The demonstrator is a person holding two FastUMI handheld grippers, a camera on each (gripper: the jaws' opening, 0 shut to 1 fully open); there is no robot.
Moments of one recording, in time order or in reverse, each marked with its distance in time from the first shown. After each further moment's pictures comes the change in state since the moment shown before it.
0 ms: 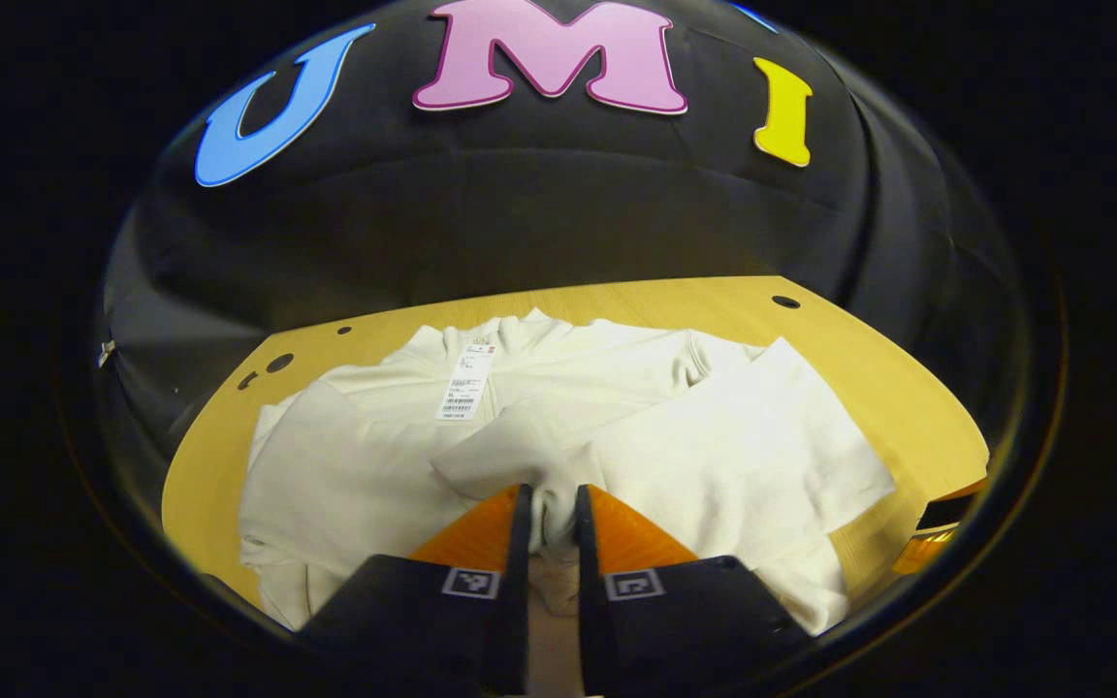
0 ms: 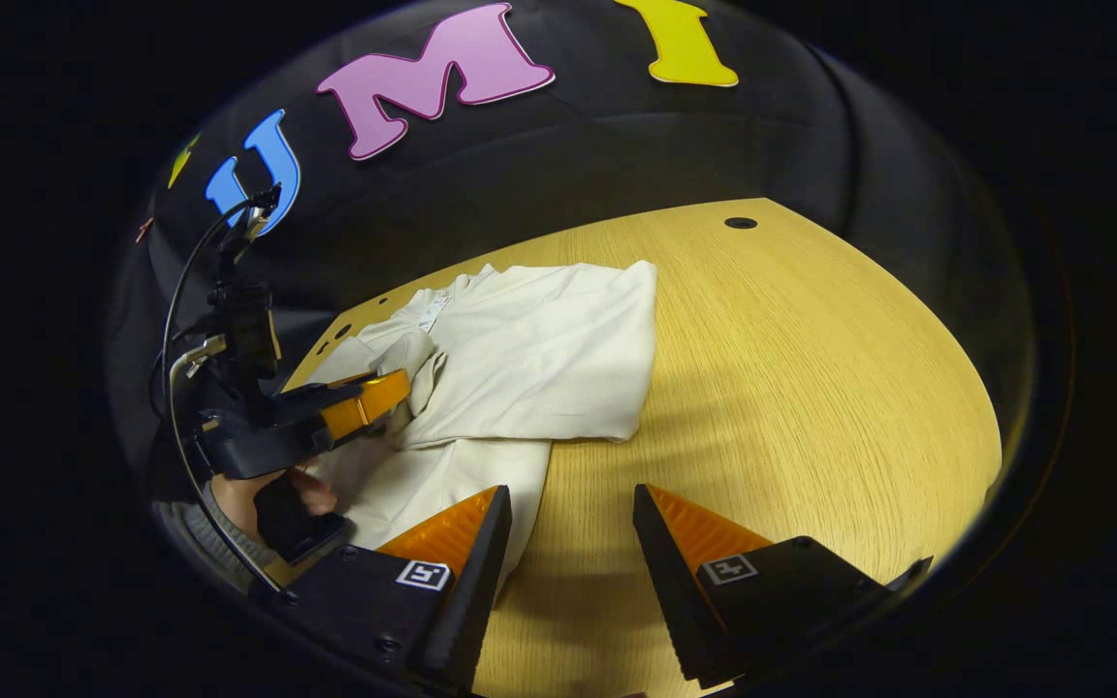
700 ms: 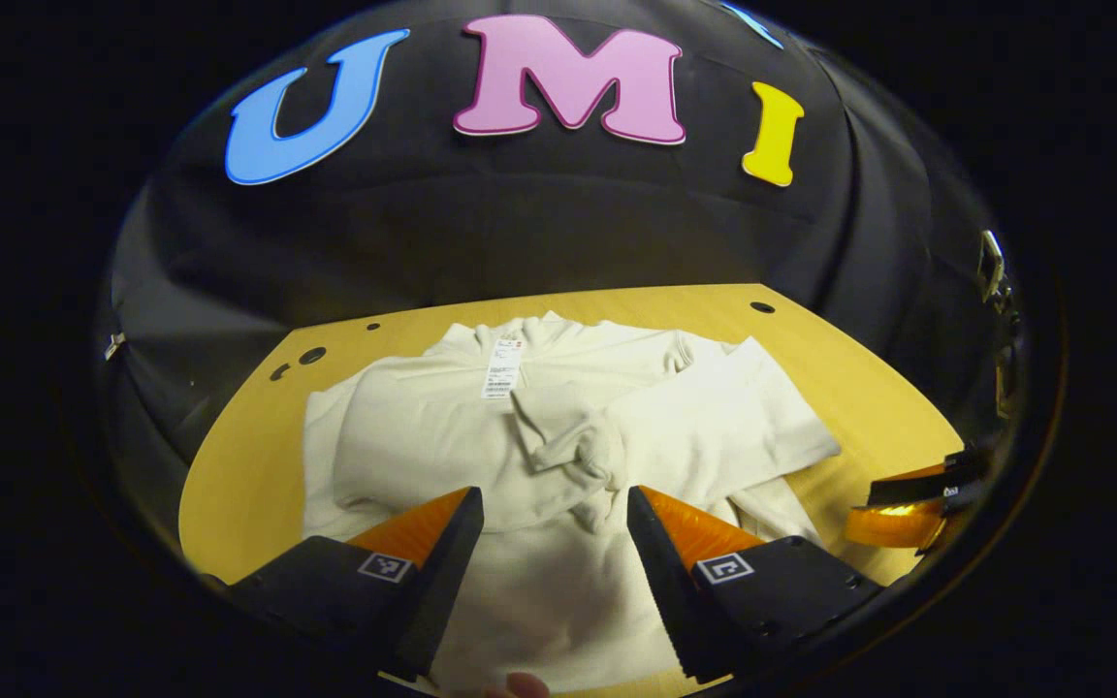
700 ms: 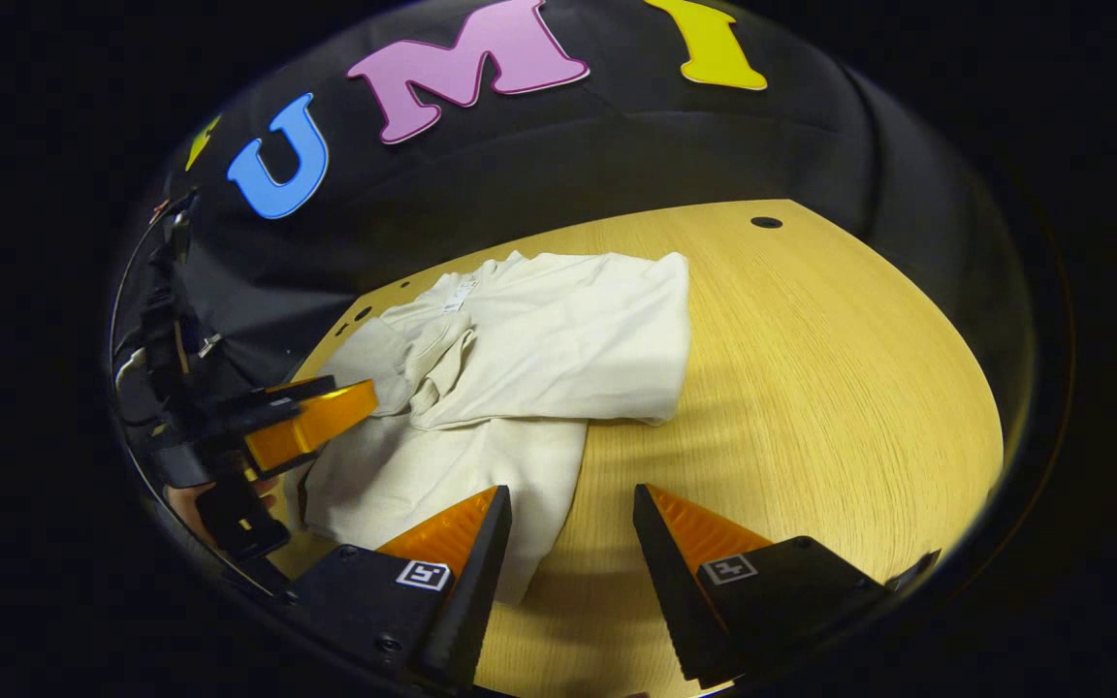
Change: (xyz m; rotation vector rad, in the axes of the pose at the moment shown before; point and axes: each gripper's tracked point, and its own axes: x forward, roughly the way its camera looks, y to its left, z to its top) left arm -0.104 0.039 -0.014 -0.028 -0.025 -0.045; right arm -0.009 0.028 -0.014 -0.054 0.021 0.046
